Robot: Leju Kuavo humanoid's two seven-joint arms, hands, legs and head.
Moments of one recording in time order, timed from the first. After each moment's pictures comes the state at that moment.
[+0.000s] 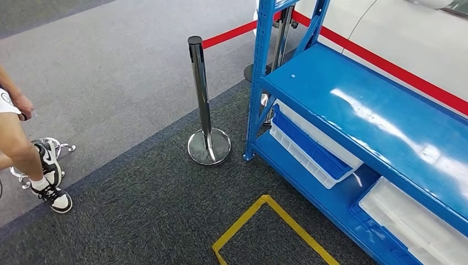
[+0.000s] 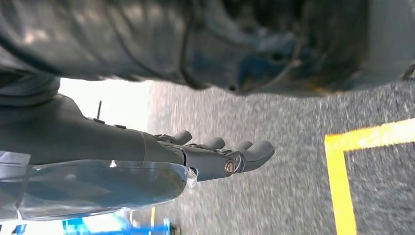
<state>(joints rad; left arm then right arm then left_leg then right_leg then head) -0.07 -0.32 0.93 -0.19 -1.32 -0.10 0.09 -0.05 0.08 -0.24 -0.17 0.64 0.22 0.35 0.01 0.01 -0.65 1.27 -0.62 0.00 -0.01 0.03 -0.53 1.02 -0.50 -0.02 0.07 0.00</state>
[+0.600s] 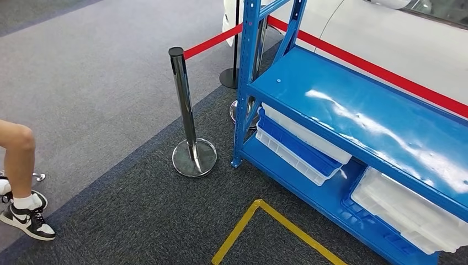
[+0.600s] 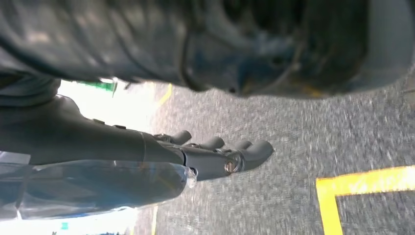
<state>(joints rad) -0.07 -0.32 0.93 -0.19 -1.28 -0.10 0.07 -0.05 0.08 -0.24 -0.17 0.70 0.27 0.35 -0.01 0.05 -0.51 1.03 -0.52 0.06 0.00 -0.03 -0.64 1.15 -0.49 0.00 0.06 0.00</state>
